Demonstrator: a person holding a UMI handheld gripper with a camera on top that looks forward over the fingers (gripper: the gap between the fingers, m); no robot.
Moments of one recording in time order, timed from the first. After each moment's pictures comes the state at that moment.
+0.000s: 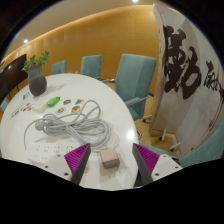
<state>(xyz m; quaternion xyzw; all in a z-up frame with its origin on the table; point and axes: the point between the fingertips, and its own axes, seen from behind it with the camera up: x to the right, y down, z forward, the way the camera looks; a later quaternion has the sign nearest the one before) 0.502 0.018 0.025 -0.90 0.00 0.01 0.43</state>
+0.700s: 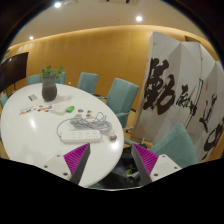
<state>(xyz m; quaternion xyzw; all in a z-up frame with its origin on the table) 0.435 -0.236 0.209 -0.86 0.01 -0.09 0.50</state>
